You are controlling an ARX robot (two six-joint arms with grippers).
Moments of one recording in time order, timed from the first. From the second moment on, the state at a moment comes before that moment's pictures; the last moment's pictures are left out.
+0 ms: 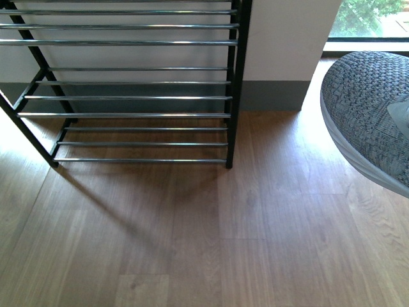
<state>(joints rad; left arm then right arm) -0.64 0.66 0.26 0.10 -0.99 -0.13 0.18 0.30 0.15 -0.02 -0.18 0.03</state>
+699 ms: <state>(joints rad) -0.64 0.66 0.26 0.10 -0.99 -0.13 0.18 0.30 0.15 -0.02 -0.18 0.03</state>
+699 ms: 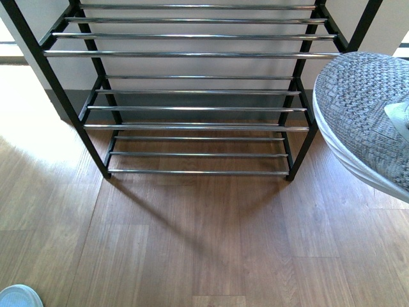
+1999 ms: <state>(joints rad) -0.63 0.66 0.26 0.10 -1.00 -0.13 0.18 0.30 0.15 -0.02 -0.18 0.03</state>
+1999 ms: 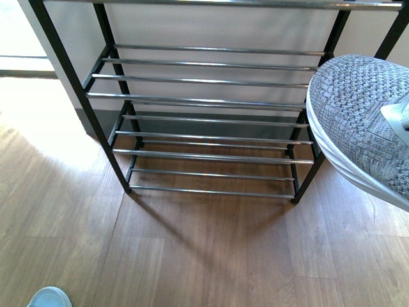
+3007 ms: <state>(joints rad) -0.63 0.66 0.26 0.10 -1.00 -0.13 0.27 1.49 0.71 0.57 -0.07 0.22</state>
